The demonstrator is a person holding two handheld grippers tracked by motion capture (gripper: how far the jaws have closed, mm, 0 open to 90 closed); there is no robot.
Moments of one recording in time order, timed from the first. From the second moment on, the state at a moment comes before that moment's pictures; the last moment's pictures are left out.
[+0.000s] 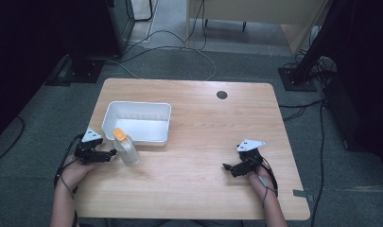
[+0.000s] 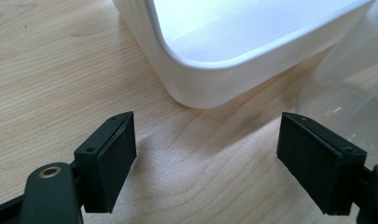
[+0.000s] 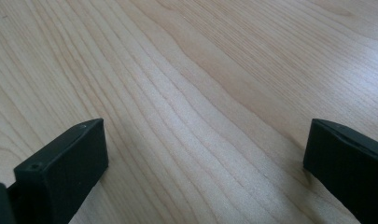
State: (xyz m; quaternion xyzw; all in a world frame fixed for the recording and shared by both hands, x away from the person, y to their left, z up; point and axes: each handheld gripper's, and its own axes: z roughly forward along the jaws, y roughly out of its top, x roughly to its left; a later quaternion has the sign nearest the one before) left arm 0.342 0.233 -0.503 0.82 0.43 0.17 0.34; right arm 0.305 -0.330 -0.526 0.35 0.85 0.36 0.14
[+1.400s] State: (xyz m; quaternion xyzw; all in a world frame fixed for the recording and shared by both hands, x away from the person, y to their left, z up) left arm 0.320 0.210 -0.486 0.85 0.29 0.11 0.43; right arm 0.305 -0.330 -0.526 0.35 0.85 0.36 0.14
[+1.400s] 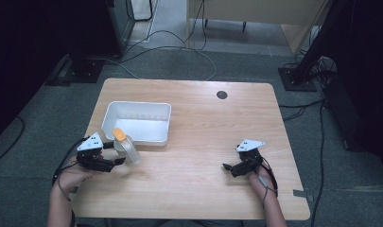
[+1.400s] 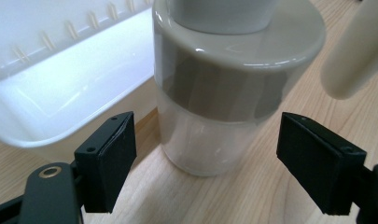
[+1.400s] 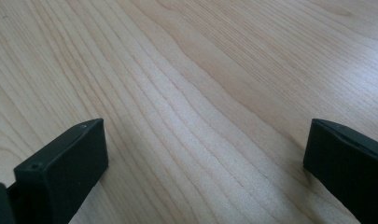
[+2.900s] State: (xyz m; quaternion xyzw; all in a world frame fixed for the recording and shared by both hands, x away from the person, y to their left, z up) left arm 0.324 0.192 -0.493 0.80 0.28 0.14 0.51; right arm 0.305 -0.330 -0.526 0.35 0.85 0.36 0.14
